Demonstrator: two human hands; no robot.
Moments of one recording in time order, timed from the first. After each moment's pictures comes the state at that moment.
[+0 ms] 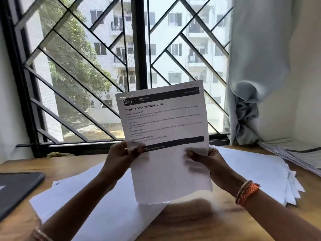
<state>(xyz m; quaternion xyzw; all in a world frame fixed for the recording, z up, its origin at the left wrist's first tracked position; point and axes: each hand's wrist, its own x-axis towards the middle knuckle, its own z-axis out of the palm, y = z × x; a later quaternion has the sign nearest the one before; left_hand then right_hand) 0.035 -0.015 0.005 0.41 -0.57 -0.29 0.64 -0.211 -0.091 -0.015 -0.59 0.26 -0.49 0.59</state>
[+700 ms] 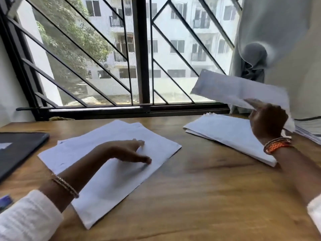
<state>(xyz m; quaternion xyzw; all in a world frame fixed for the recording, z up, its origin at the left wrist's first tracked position) 0.042 -0.016 -0.033 0.69 -0.70 -0.18 -0.03 -0.322 -0.130 -0.021 -0.62 0.54 -0.49 -0.28</state>
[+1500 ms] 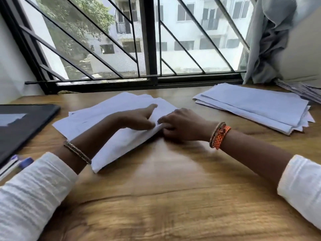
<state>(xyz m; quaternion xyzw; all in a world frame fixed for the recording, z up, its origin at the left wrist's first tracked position) 0.036 -0.010 -0.036 0.66 -0.72 -0.23 0.07 -0.139 -0.052 -0.062 -0.95 0.27 -0.13 -0.10</state>
